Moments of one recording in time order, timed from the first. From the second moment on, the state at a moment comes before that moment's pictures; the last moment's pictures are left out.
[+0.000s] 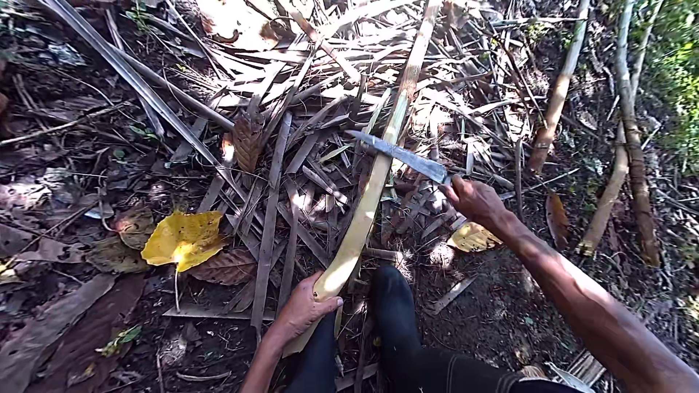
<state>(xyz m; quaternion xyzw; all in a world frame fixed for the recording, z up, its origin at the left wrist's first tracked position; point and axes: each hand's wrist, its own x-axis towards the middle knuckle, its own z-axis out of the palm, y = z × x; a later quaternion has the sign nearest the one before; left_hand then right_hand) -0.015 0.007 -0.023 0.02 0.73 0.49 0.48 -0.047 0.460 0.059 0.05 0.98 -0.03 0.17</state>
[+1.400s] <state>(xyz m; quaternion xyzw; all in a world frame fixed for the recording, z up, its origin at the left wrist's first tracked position) -0.015 0.005 -0.020 0.02 0.74 0.49 0.47 -0.081 0.474 0.022 0.08 0.99 -0.02 0.15</state>
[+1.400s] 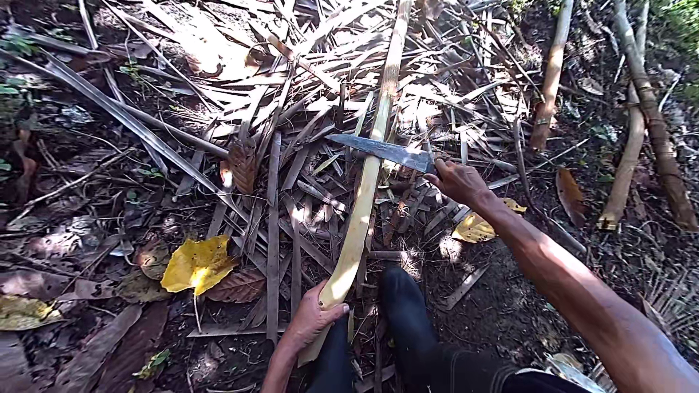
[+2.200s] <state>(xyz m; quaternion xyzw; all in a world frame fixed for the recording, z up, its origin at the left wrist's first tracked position) -0.022 0.009 0.011 0.03 0.78 0.42 0.46 0.120 0.337 -0.006 -0.08 0.97 -0.21 0.11</state>
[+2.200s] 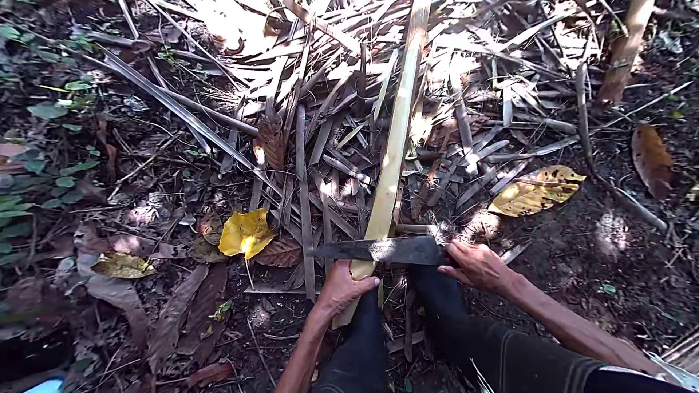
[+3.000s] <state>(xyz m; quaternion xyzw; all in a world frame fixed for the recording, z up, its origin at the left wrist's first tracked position) -0.070 -0.035 0.127 0.06 0.58 0.62 0.53 0.051 0.346 0.045 0.03 0.95 -0.30 -0.02</state>
